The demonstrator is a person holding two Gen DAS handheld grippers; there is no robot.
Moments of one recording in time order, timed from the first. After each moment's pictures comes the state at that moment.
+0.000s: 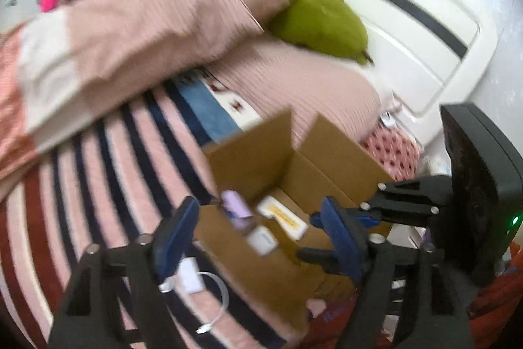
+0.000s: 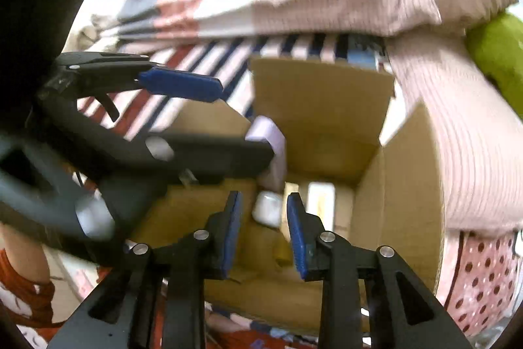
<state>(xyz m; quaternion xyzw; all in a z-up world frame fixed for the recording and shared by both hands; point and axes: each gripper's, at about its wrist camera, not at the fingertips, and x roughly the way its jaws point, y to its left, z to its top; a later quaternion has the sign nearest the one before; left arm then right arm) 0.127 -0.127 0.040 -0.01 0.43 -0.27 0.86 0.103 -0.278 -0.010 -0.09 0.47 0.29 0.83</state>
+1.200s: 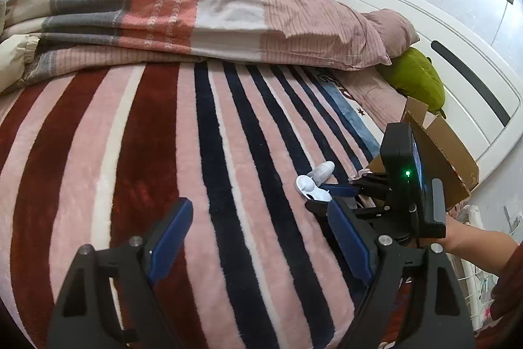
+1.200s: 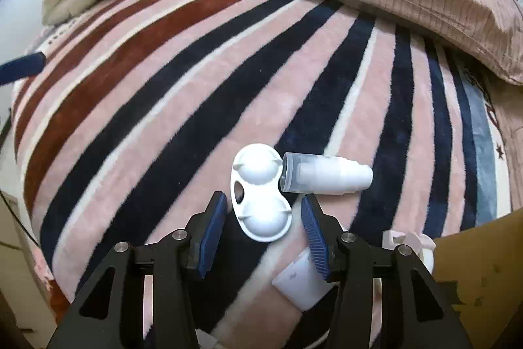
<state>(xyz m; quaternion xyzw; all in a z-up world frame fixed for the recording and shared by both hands) 0.040 0.105 -0.092 -0.14 0.40 -0.13 0.90 0.127 -0.084 -0.176 -0.20 0.48 0.31 0.79</state>
